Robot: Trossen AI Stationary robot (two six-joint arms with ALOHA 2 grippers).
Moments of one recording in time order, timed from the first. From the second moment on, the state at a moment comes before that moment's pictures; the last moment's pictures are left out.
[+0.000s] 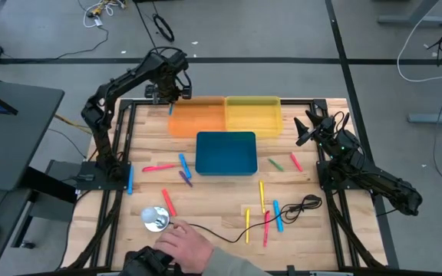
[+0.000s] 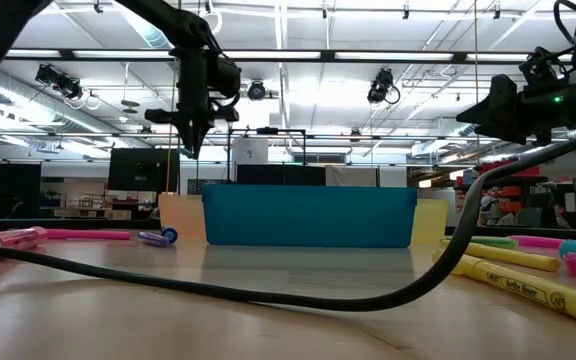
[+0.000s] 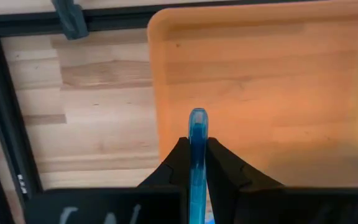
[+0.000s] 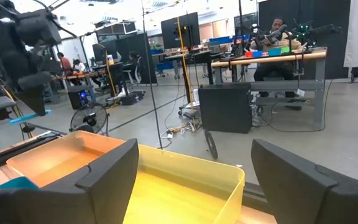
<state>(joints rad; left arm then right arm) 0.83 1.88 1.73 -1.30 -0.06 -0.67 -0.60 0.02 0.02 0.06 0.32 0.12</state>
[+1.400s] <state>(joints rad) 0.79 2.23 1.73 -1.15 -0.09 -0.69 -0.60 0.02 0.02 0.06 0.32 0.12</state>
